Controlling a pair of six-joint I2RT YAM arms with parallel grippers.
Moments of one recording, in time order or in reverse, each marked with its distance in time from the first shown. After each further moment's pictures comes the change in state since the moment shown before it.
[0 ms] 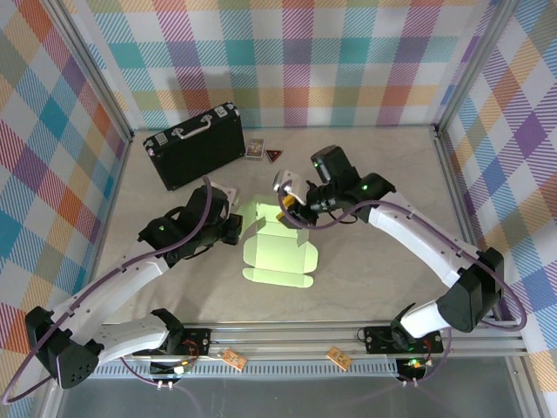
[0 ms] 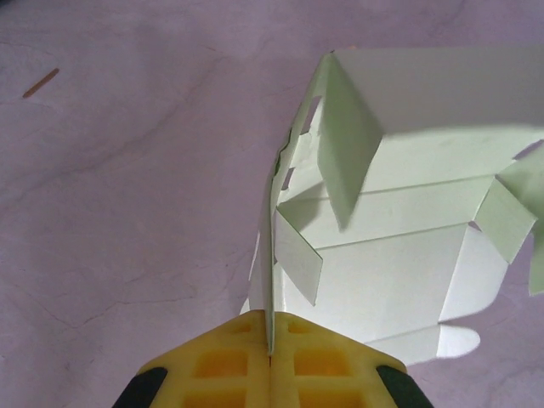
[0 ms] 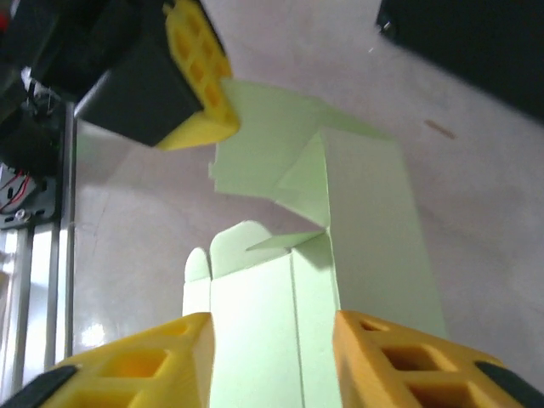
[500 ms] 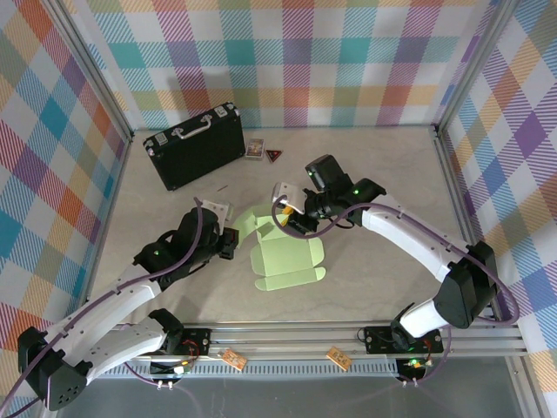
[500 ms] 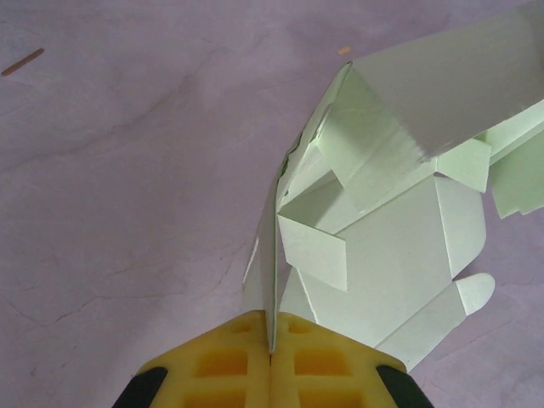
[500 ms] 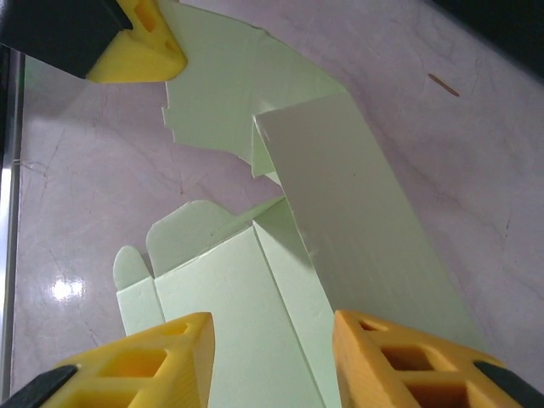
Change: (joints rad) left arm 0.000 -0.167 -0.260 0.198 0.010 -0.024; right arm 0.009 0.029 -0.053 0.018 0.077 -0.101
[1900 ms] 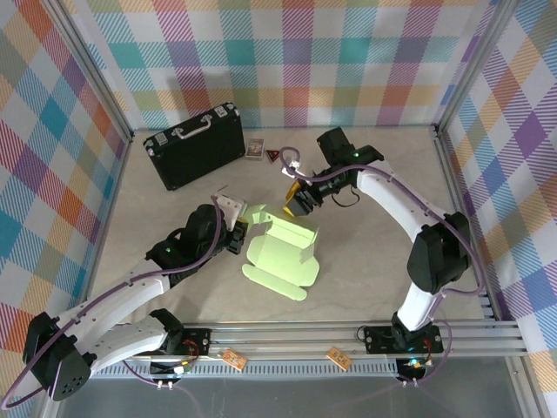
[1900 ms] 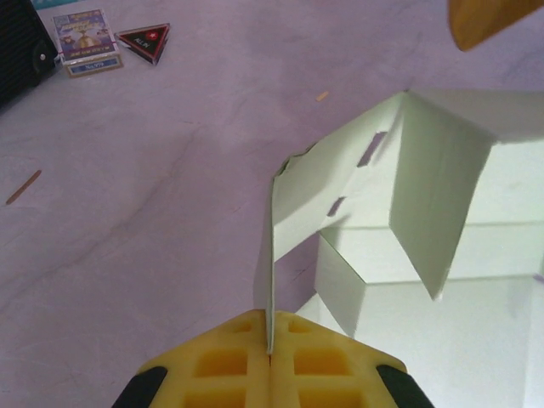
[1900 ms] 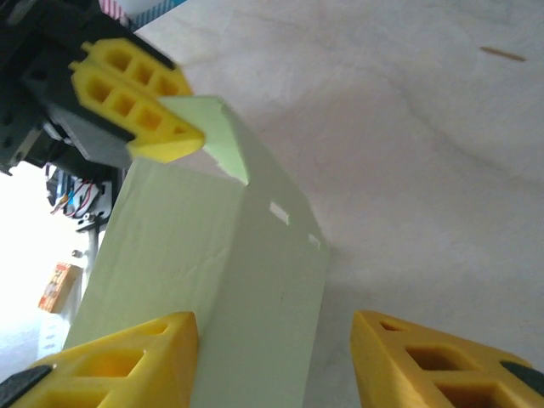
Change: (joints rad) left arm -0.014 0.086 -0.031 0.225 -0.026 0.240; right arm -0.201 0.242 0.253 -0.240 -0.386 0.044
